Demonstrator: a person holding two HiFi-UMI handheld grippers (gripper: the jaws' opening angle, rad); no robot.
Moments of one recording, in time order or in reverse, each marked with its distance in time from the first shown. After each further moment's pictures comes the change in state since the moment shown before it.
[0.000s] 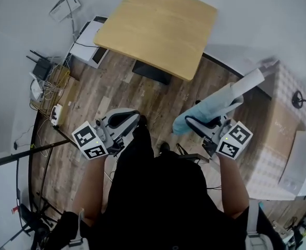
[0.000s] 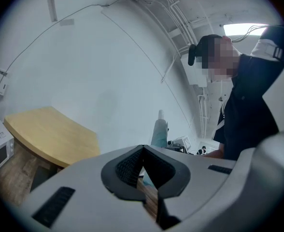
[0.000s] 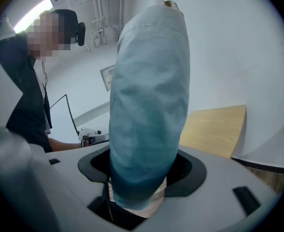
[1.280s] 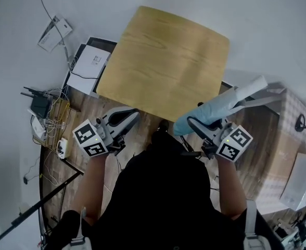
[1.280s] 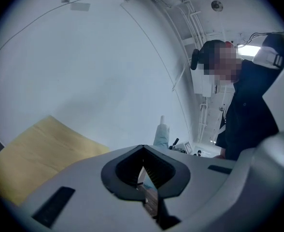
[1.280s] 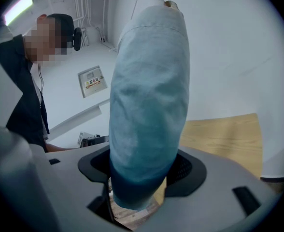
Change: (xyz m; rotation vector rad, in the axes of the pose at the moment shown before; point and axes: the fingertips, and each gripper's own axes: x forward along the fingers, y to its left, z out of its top) left arm 0.056 0.270 0.143 -0.053 -0.004 -0.083; right arm 0.201 -0.161 0.125 0.070 -0.068 -0.125
